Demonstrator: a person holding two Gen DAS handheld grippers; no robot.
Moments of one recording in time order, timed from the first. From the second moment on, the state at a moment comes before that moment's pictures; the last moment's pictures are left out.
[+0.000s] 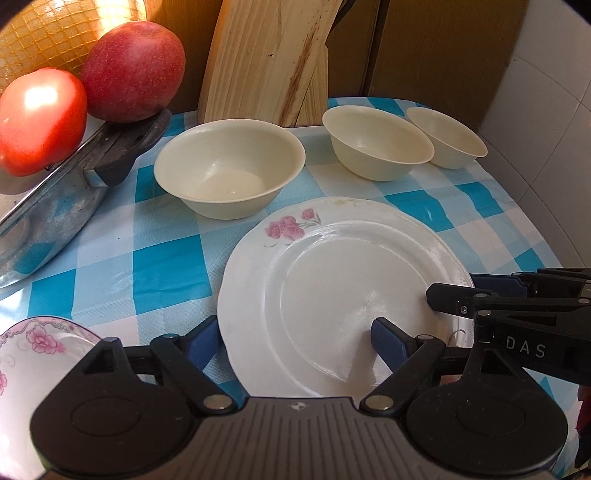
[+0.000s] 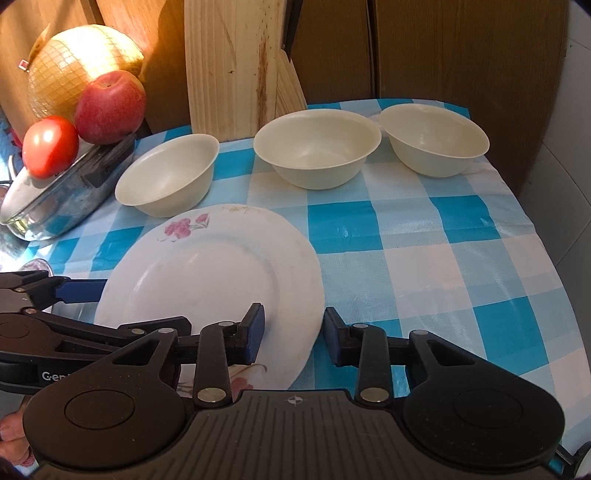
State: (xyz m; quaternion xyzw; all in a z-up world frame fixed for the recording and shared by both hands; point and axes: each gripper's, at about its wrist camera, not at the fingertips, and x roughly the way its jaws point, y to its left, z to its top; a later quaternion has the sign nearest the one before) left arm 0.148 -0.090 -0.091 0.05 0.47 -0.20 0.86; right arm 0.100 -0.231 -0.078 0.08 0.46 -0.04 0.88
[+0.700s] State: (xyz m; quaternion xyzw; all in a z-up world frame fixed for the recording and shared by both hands) left arm 0.157 -0.091 -0.093 0.04 0.47 -0.21 0.86; right arm 0.099 -0.245 -0.078 0.11 0.46 -0.05 0.88
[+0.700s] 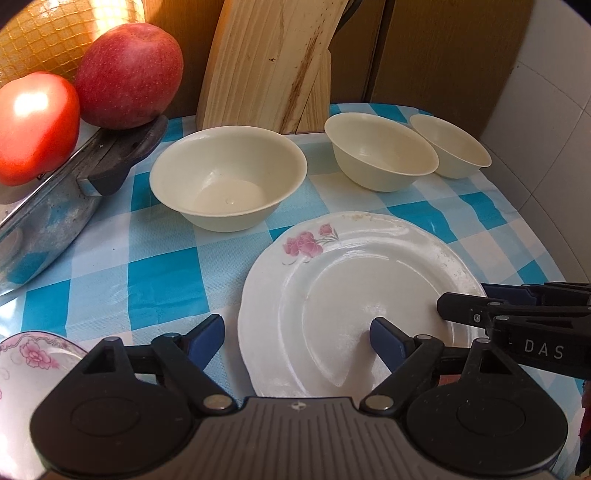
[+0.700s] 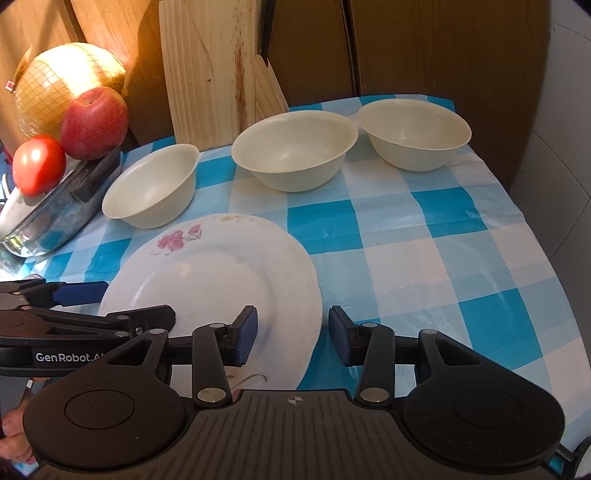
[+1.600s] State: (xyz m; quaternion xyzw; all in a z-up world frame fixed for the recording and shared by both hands) left arm 0.147 -0.087 -0.074 0.01 0.47 -0.20 0.86; right arm 0.089 -0.256 -0.063 0.15 0.45 -0.05 0.88
